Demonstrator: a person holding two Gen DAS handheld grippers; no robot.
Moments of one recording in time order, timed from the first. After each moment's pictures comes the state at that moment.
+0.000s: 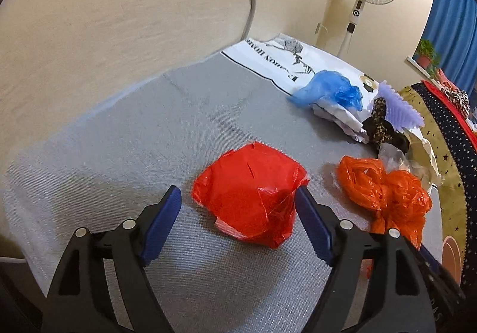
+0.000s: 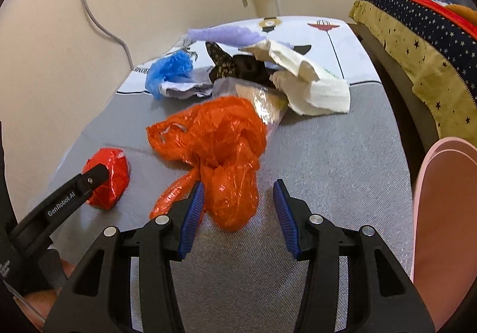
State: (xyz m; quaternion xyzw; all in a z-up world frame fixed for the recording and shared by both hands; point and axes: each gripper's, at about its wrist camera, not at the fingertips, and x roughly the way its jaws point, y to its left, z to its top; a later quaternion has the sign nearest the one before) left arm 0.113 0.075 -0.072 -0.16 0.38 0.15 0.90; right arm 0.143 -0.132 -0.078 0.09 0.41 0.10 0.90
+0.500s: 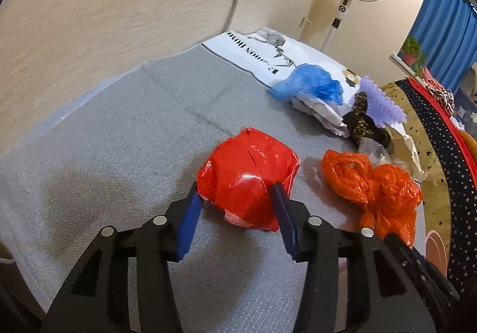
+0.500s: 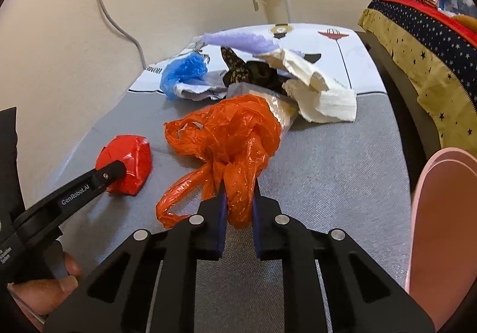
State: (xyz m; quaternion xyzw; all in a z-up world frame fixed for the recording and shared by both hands) left arm 0.114 0.068 -0.073 -0.18 0.38 0.10 0.90; right arm 0.133 -0.127 -0.066 0.07 0.39 0.12 0.91
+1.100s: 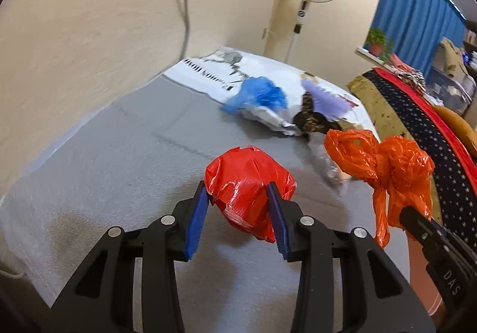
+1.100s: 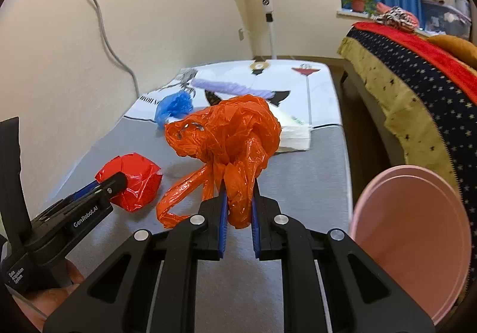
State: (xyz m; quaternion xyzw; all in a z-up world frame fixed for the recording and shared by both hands) left arm 0.092 0.031 -0.043 -0.12 0.34 0.04 0.93; right arm 0.094 -0.156 -0.023 0.06 0.34 0.07 0.94
